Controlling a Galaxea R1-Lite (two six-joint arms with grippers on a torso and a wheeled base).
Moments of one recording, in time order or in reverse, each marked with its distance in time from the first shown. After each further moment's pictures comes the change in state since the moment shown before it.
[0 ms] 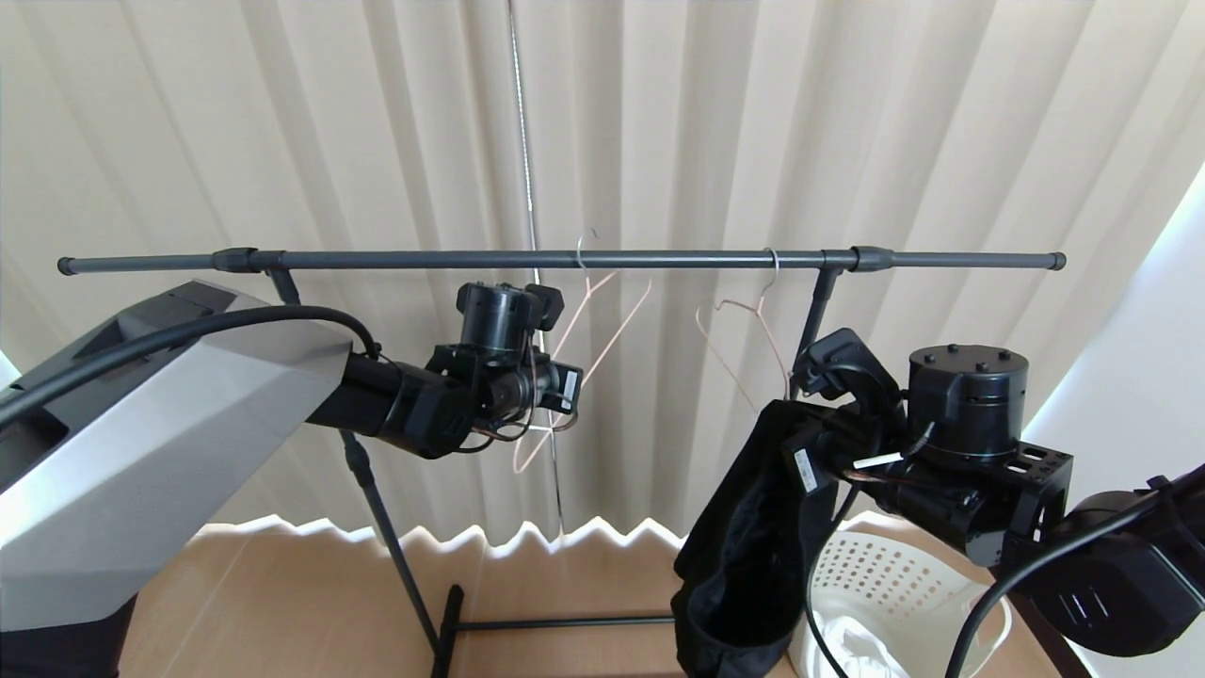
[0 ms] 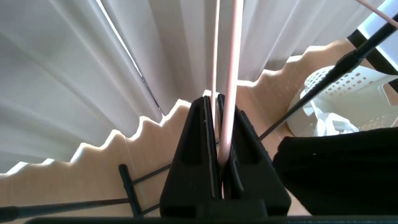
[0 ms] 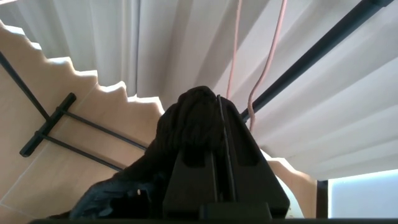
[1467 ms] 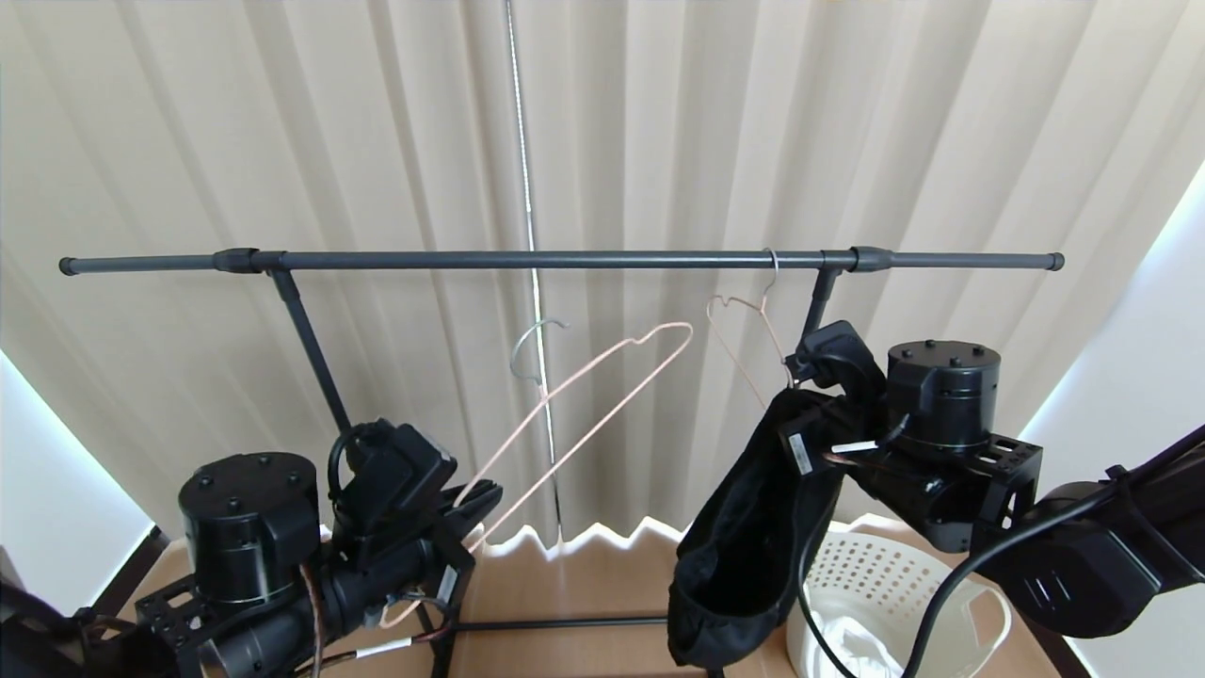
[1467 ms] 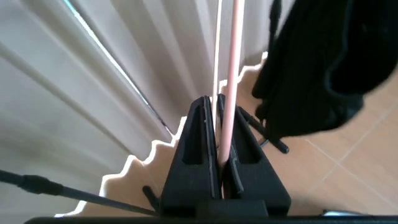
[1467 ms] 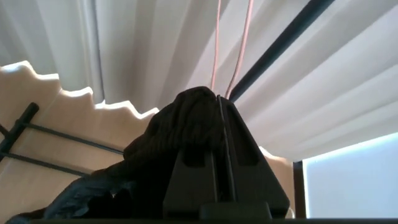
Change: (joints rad) left arm -0.048 -0.456 1.180 -0.877 -0.167 0.261; right arm 0.000 0.050 -0.047 -0.022 -0.171 -0.003
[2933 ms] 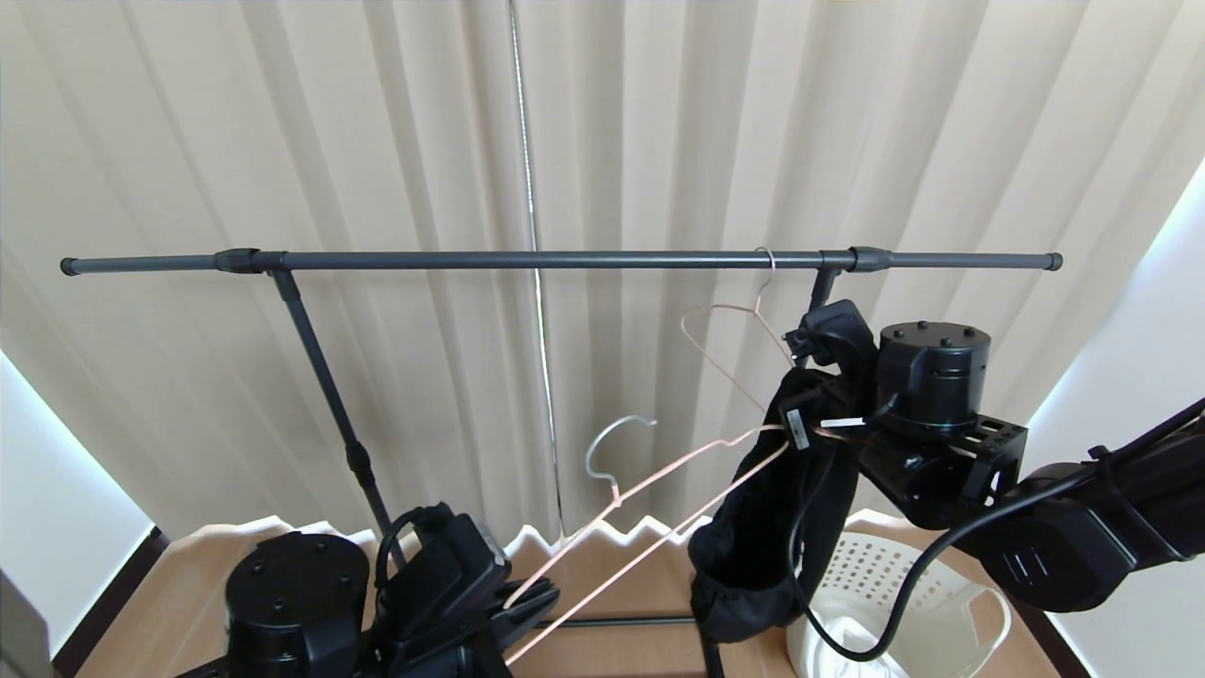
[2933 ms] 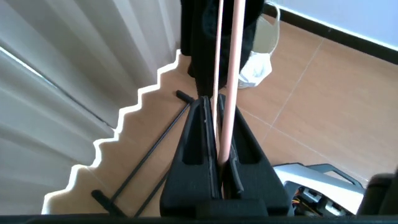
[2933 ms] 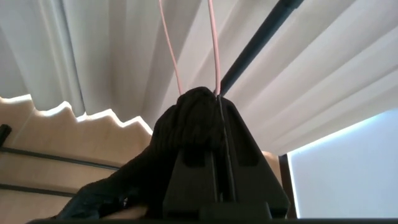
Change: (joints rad) left arm -0.206 0.030 0.077 -0.009 -0.004 -0.096; right arm -0.002 0.020 -0.066 0.000 -0.087 0.003
